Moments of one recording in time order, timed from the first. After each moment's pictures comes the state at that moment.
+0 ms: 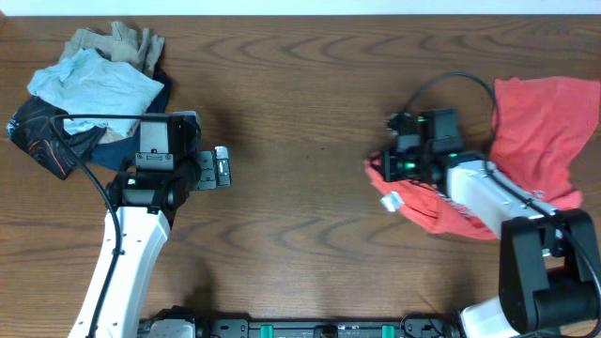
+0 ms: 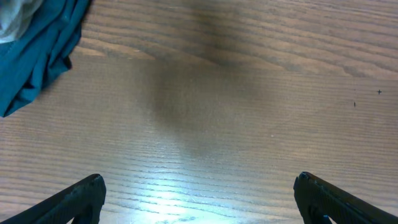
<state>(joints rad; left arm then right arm) -0.06 1.23 0.94 -0.73 0.01 -0.15 0.21 1.69 0.85 -0.19 -0.51 0.14</state>
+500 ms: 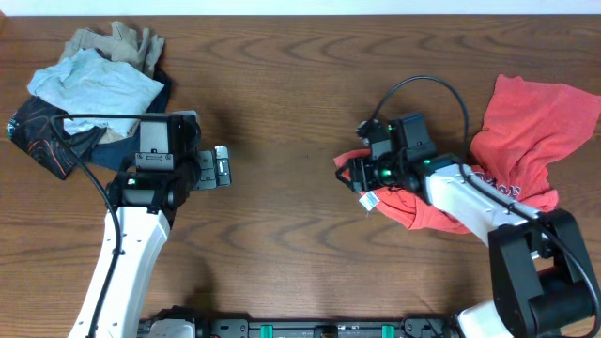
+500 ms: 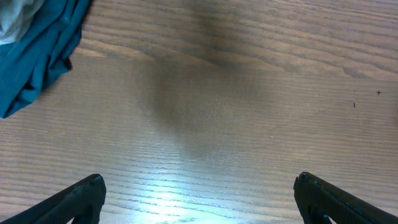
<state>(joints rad) -0.06 1.23 0.94 -0.73 0.01 -0.15 0.31 1.68 0.86 -0.24 -0.49 0.18</state>
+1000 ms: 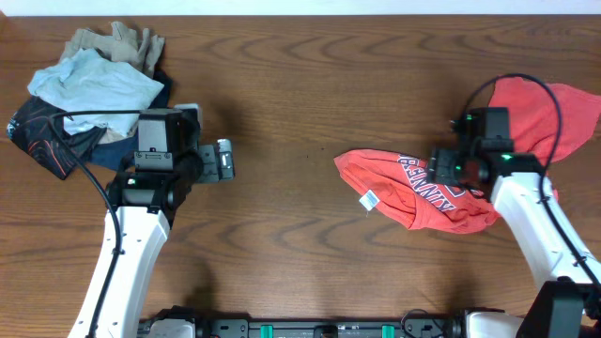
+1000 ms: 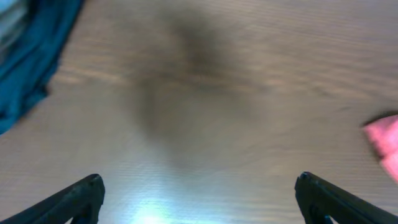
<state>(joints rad) -0.06 1.23 0.94 -0.63 0.11 -0.15 -0.02 1.46 0.91 -0.66 -0.03 0.18</state>
